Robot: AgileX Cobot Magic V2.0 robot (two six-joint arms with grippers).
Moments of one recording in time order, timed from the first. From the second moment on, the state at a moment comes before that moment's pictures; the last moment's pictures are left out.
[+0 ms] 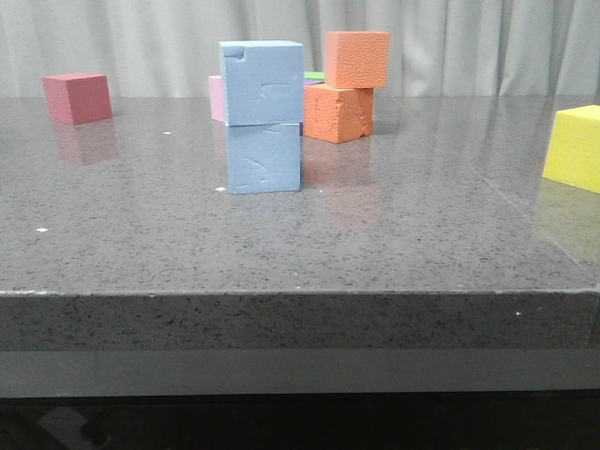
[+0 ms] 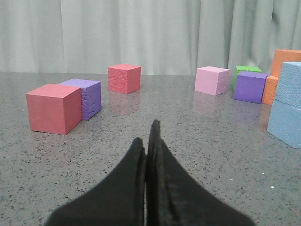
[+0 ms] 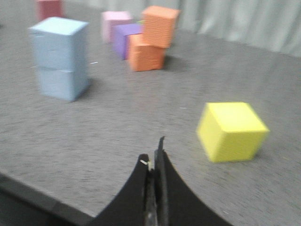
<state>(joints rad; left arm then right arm) -0.10 -0.01 0.01 0.04 0.04 -0.07 0.17 0.28 -0.38 0.33 0.39 -0.38</state>
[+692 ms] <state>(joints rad) -0.10 -0.01 0.01 0.04 0.04 -0.07 0.04 -0.01 0.03 0.33 0.17 -0.38</state>
